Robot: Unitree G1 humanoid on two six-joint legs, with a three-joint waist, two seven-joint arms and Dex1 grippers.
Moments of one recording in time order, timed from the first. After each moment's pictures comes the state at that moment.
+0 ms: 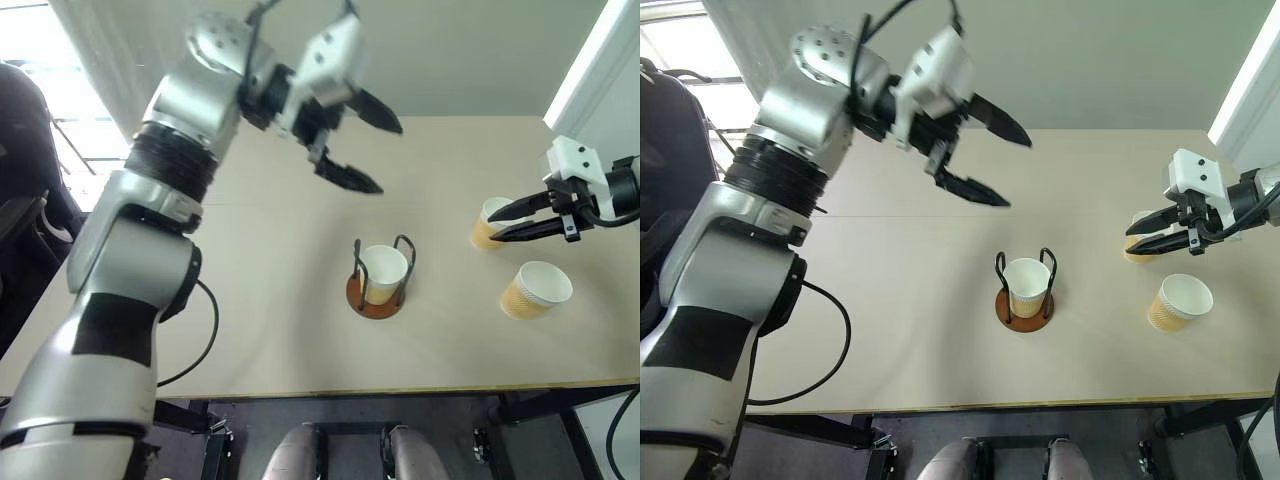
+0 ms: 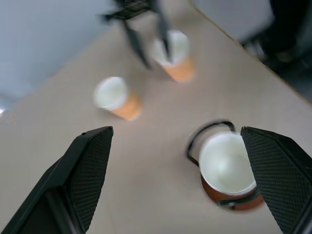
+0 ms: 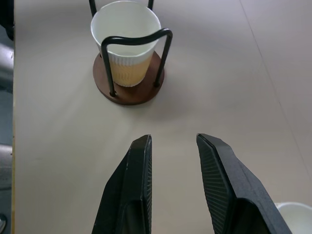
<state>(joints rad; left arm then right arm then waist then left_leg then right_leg) -1.58 0.57 -0.43 0.81 -0.43 0.12 -1.56 -0.95 -1.10 0.20 0.29 0.23 0.33 1.59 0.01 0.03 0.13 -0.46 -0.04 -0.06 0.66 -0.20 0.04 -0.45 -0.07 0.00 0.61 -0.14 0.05</state>
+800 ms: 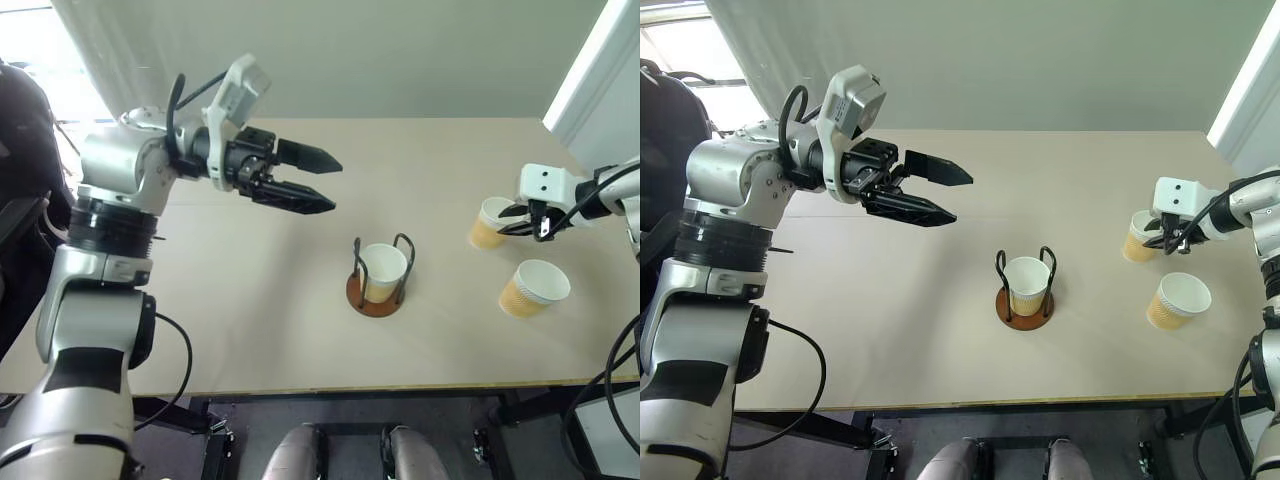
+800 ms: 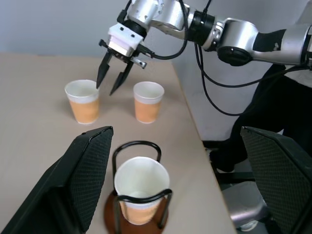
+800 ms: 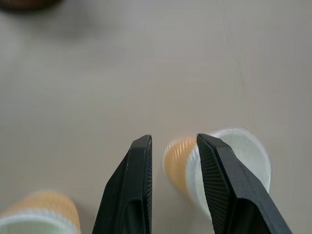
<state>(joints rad) -1.22 0.72 -0.19 0.40 -0.59 0.70 -1.58 -1.11 -0.95 0.30 0.86 -0.19 -0.15 1.36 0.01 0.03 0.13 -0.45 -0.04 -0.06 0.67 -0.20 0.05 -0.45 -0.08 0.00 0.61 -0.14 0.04</state>
